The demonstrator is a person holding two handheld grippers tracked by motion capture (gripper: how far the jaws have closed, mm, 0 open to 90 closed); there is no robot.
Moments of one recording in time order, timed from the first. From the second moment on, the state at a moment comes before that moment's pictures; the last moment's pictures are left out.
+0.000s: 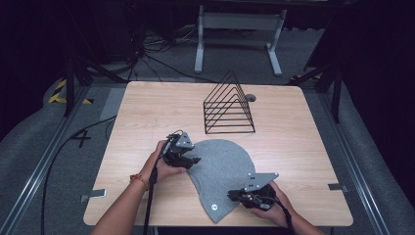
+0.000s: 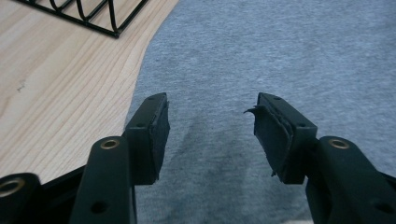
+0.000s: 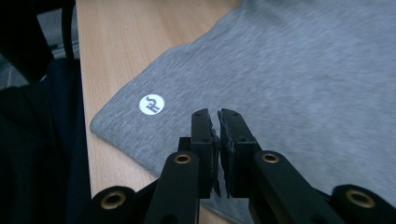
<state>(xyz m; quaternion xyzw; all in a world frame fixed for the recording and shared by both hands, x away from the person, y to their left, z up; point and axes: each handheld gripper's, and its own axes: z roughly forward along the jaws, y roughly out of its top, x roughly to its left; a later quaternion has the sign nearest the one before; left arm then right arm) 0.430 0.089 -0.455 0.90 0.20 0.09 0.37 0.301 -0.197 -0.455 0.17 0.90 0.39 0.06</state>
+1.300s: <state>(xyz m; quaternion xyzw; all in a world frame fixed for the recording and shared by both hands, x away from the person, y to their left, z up) 0.340 0.045 -0.460 0.93 0.14 -0.01 0.35 0.362 -0.305 -0.456 0.38 0.85 0.33 0.18</state>
